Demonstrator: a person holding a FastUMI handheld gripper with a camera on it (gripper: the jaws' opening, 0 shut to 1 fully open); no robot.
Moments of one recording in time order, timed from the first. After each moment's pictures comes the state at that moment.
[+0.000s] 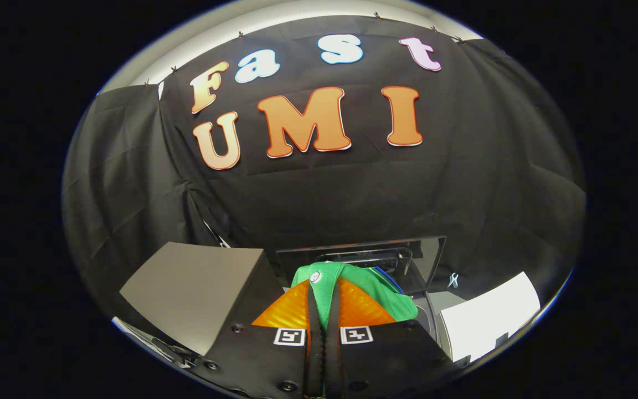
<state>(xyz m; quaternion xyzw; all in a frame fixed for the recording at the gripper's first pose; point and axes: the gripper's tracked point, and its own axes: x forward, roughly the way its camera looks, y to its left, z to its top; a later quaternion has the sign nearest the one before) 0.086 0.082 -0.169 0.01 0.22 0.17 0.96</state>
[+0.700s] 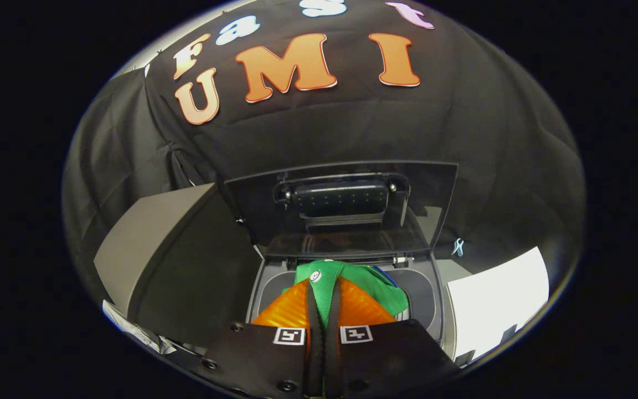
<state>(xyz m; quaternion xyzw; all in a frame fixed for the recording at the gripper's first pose) 0.114 0.040 -0.314 0.00 0.34 0.18 0.93</state>
